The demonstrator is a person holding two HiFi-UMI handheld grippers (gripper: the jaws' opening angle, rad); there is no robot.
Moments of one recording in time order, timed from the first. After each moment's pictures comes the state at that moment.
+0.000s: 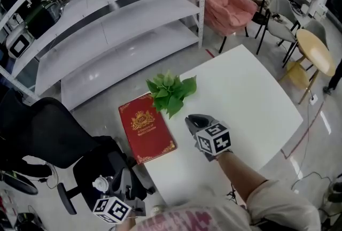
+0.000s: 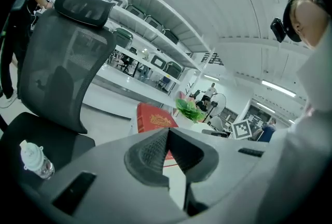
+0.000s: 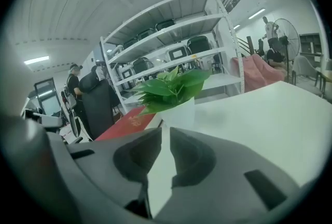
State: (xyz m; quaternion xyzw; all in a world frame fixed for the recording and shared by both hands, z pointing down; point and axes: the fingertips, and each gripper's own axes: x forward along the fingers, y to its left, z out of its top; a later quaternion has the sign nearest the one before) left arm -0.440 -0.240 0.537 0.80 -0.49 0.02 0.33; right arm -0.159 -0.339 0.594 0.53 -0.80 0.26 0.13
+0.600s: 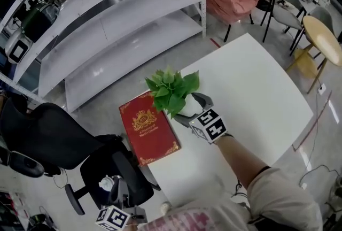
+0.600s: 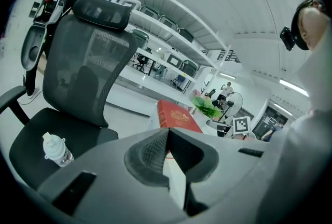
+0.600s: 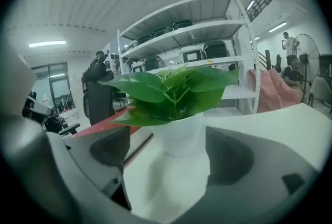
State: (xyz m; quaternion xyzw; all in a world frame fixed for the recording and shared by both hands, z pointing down) left arm -0.484 -0.224 0.558 0.75 -0.56 0.04 0.35; right arm -0.171 -0.401 0.608 0.49 -0.84 0.18 0.15
